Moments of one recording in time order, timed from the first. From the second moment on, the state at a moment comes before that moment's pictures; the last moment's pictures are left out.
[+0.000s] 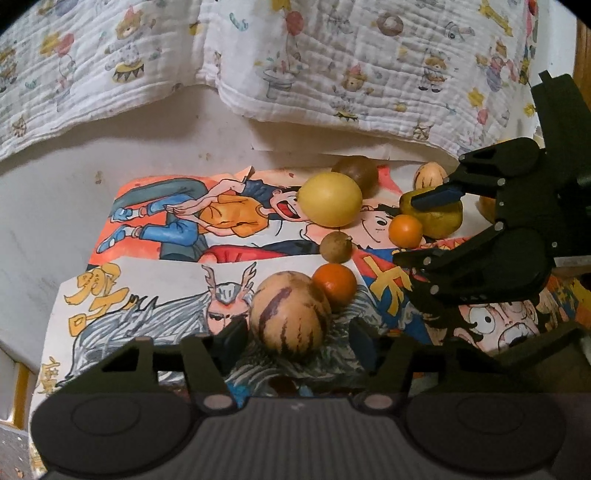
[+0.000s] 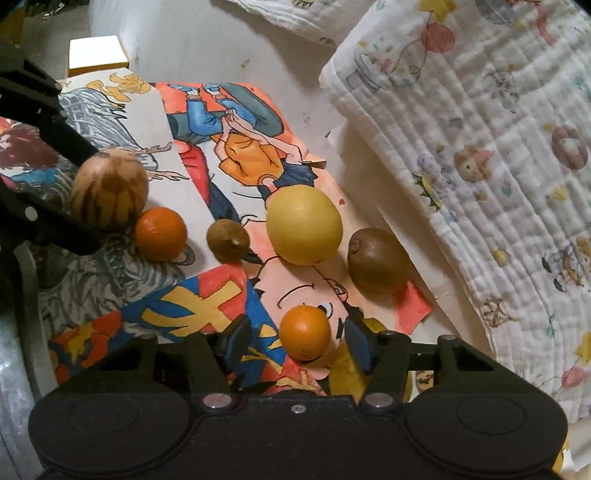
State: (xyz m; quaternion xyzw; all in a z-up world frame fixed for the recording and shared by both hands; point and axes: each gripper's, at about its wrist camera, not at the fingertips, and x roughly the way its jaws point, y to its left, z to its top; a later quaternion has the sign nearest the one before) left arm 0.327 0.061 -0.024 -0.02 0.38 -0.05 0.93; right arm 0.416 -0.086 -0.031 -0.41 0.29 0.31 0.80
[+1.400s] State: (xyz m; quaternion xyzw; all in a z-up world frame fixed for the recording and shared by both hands) left arm 0.228 0.055 0.000 -0.06 0.36 -0.08 0.93; right arm 0.248 -0.114 0.025 -0.28 0.26 0.38 0.84
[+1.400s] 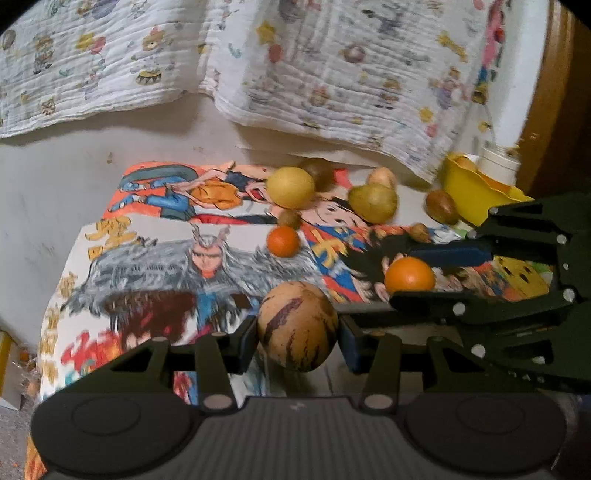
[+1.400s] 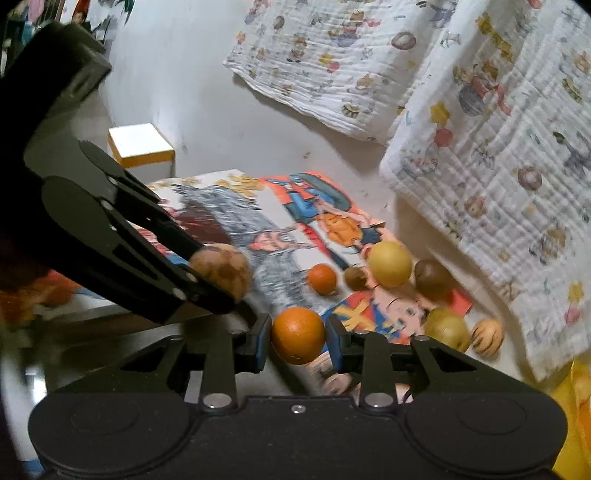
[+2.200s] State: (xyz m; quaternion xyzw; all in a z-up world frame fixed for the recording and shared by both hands) left arm 0.142 0.039 -0.002 -0.04 0.38 -0.12 0.91; right arm 0.160 -0.154 0.007 -0.16 0.37 0.37 0.84
